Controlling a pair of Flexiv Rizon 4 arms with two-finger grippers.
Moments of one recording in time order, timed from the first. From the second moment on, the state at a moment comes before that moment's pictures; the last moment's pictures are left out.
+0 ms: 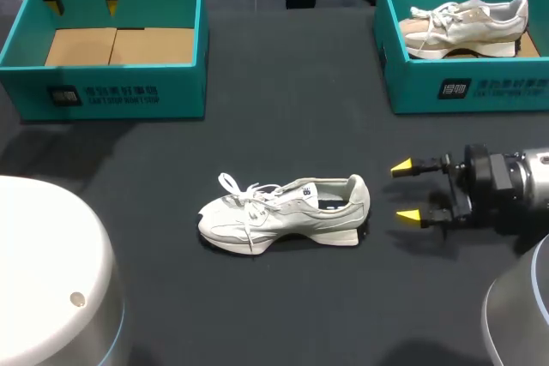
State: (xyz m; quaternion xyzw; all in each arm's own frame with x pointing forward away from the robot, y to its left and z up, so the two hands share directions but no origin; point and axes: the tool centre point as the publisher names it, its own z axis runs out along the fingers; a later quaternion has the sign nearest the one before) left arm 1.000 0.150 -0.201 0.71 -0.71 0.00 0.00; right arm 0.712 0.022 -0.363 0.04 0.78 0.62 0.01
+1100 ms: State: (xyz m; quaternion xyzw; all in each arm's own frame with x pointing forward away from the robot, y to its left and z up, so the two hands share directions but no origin) left arm 1.000 0.150 -0.201 0.71 -0.71 0.00 0.00; right arm 0.693 0.060 -0.371 -0.01 0.79 0.61 0.01
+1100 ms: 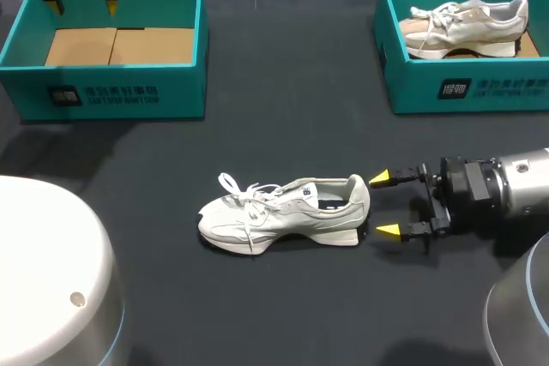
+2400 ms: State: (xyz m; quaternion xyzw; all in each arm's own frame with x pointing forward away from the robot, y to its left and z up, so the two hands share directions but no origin) left arm 1.000 0.150 -0.201 0.71 -0.71 0.00 0.00; right arm 0.699 0.106 -0.392 -0.04 0.81 0.58 -0.01
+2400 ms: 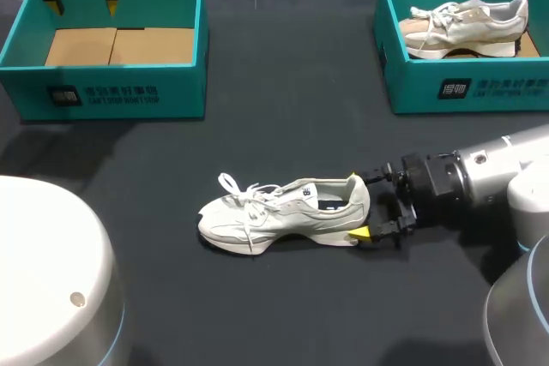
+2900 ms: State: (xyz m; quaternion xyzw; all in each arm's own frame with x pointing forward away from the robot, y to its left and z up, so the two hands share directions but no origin) left arm 1.000 0.150 -0.201 0.71 -0.71 0.00 0.00; right arm 0.701 0.119 -0.400 -0.05 0.81 0.58 -0.02
